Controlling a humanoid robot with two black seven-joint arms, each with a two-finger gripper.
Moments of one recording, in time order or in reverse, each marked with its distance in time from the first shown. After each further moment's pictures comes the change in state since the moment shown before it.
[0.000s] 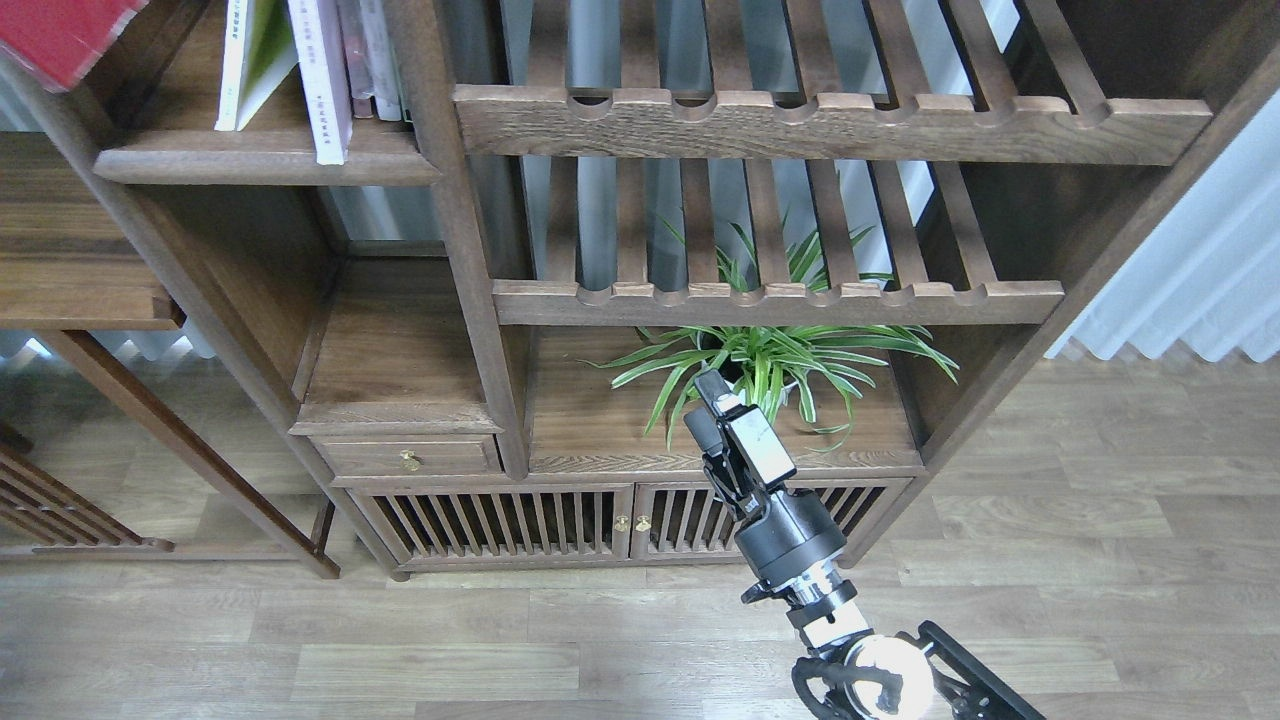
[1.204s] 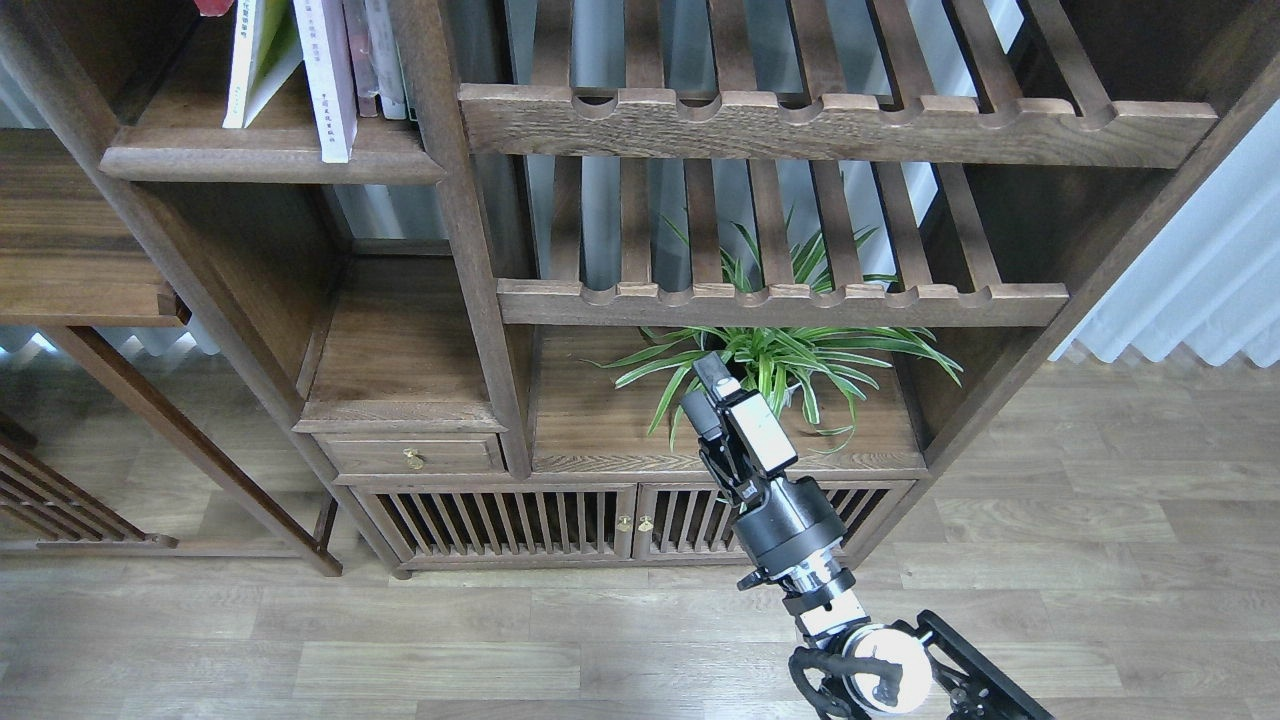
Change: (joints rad) left arm -0.556 -0.381 0.347 0.463 0.357 0.001 0.000; right arm 0.015 0.000 0.002 0.032 0.002 -0.002 -0.001
